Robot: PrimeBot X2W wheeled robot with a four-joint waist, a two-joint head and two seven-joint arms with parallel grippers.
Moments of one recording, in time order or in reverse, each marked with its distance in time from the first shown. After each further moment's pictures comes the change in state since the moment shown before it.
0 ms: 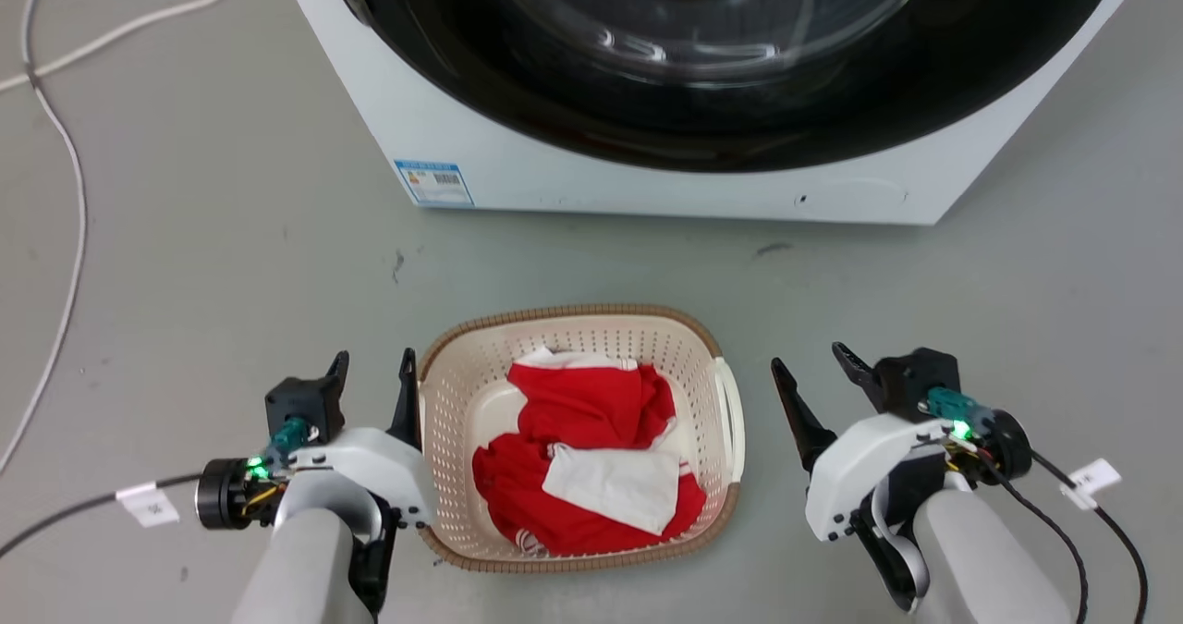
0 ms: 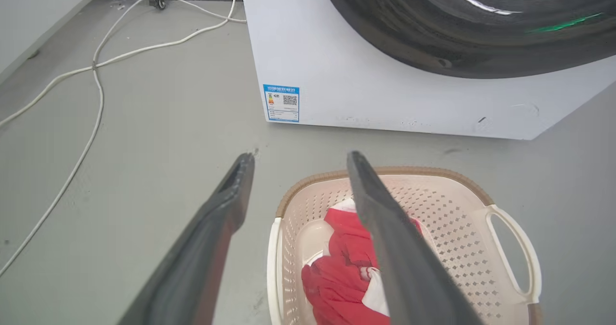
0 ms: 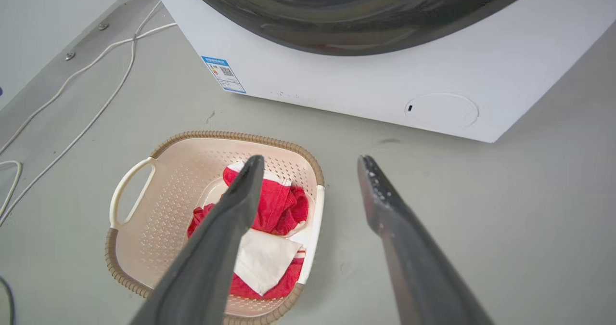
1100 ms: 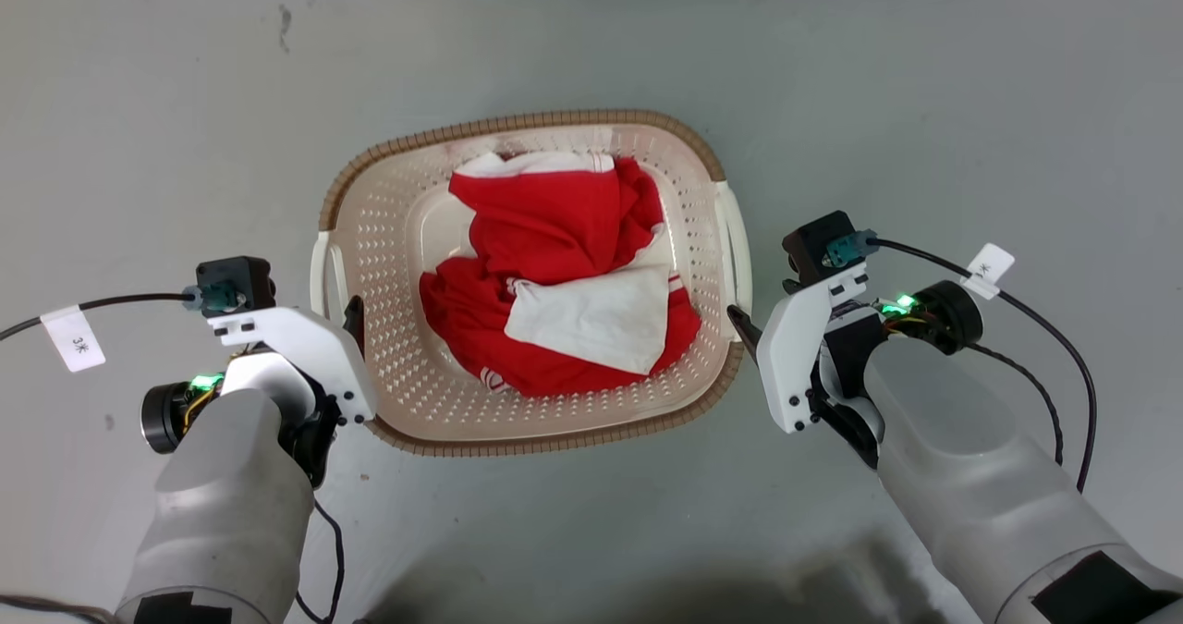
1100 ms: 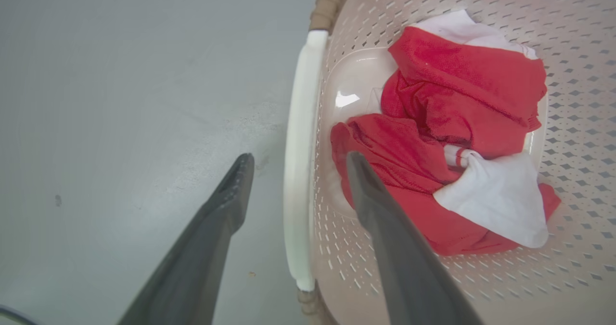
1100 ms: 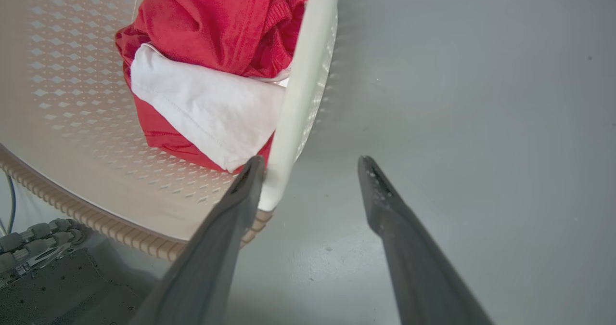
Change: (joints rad) left arm -0.430 0.097 0.019 0.562 -0.140 -0.075 0.175; right arm -0.487 0.000 0.391 0.519 0.247 0.000 0.198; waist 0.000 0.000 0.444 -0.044
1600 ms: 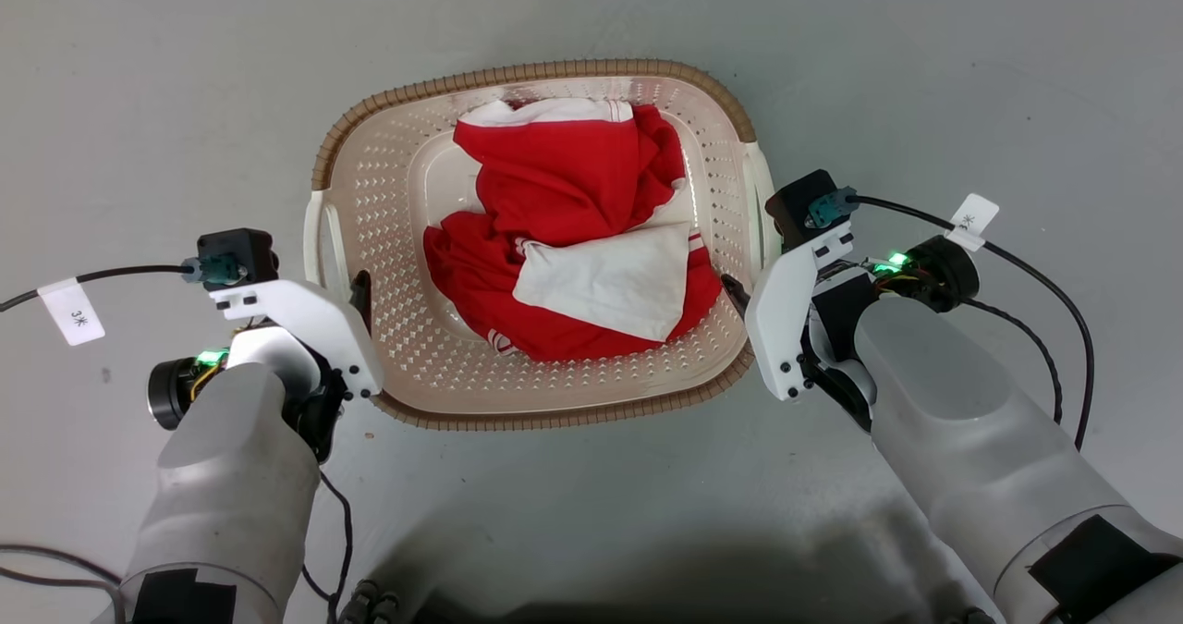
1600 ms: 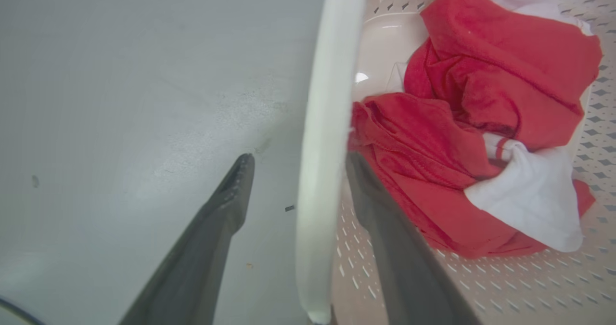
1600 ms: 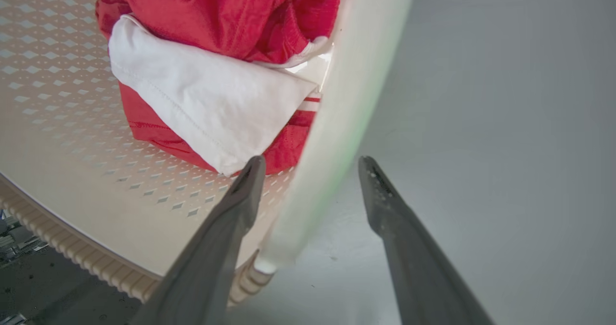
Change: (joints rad) left arm -0.050 -0.007 -0.012 0.019 -0.033 -0.006 0.012; right arm -0.083 0.000 0.089 0.011 0.035 0.000 0.047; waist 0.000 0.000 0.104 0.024
